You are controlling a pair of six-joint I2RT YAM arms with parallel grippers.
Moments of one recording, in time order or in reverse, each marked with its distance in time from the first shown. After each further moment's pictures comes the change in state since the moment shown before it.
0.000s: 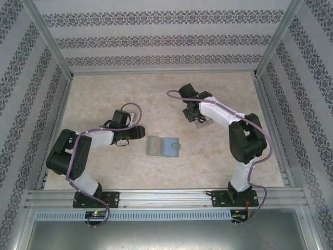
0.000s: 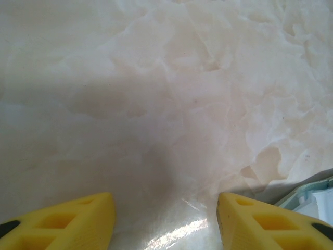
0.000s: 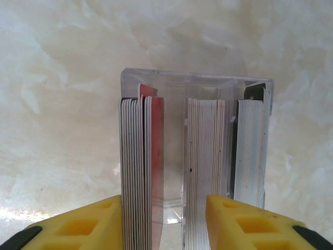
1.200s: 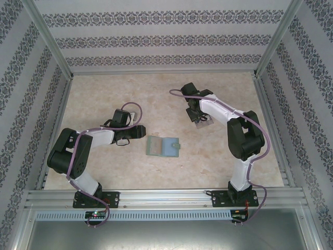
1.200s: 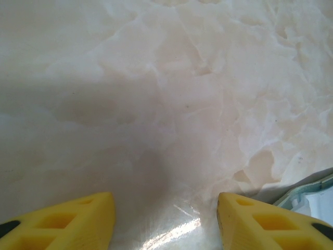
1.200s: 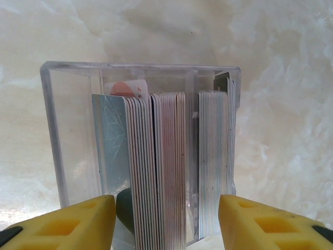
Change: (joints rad) left arm 0.001 0.015 0.012 0.007 0.021 0.000; right arm -0.038 0.050 0.038 -0.046 0.061 0.001
